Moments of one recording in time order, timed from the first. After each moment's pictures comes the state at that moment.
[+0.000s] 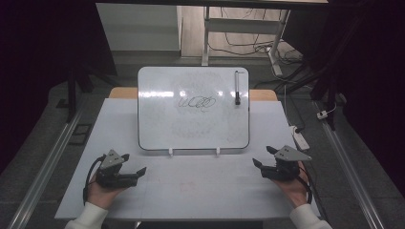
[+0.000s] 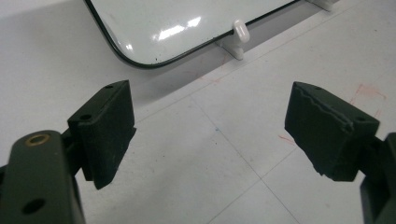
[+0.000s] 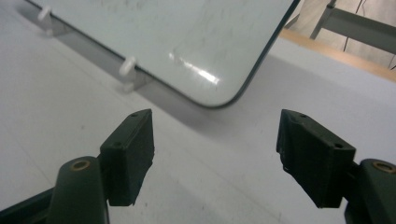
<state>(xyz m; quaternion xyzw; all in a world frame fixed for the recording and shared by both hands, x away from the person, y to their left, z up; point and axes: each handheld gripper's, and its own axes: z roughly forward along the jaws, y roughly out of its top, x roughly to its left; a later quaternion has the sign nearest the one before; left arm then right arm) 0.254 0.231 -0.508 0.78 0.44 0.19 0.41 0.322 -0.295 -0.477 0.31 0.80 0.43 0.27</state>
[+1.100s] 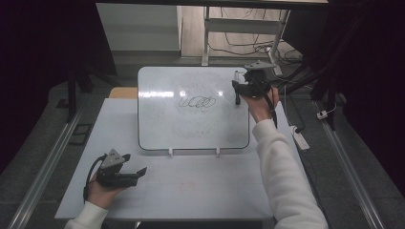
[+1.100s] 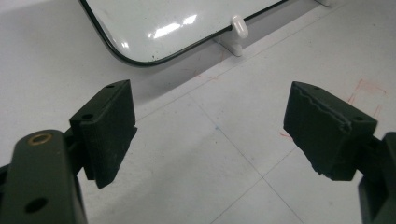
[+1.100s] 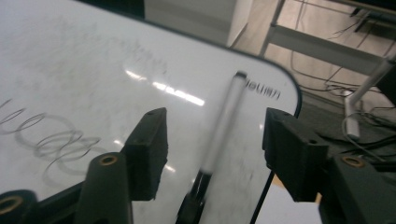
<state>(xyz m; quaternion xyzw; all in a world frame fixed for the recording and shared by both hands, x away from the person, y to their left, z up) 0.257 0.232 -0.512 0.78 0.44 0.18 0.41 0.502 -0.180 -0.342 0.40 0.76 0.40 0.33</state>
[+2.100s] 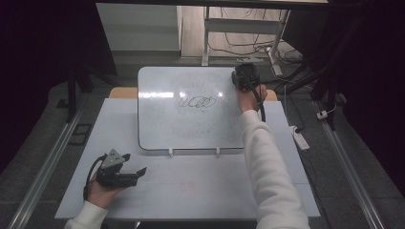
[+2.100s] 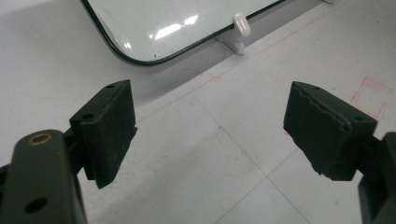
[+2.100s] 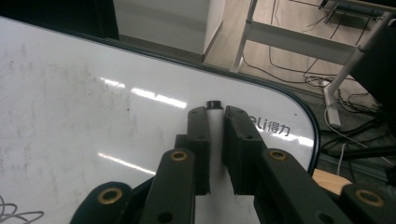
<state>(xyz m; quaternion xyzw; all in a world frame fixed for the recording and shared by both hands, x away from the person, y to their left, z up) 0.258 0.233 -0.513 0.78 0.43 0.18 0.40 0.536 -0.157 -0.357 0.44 0.73 0.39 0.35</state>
